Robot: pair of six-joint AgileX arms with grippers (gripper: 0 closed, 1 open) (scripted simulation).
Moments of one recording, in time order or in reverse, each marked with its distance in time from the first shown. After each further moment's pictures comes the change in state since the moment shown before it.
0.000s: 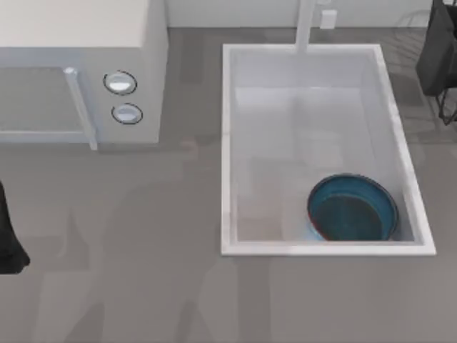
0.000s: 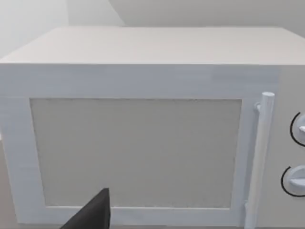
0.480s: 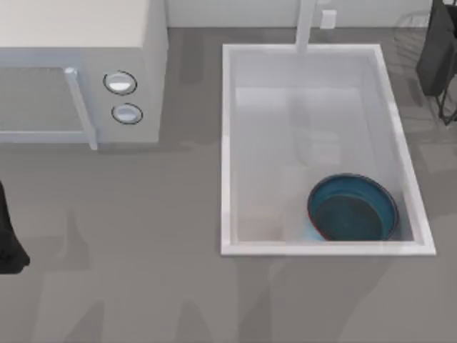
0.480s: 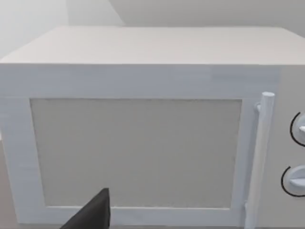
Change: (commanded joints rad) left arm 0.000 0.000 0.000 0.000 0.000 0.000; right arm -0.335 -0.022 -0.247 0.560 0.344 -0.038
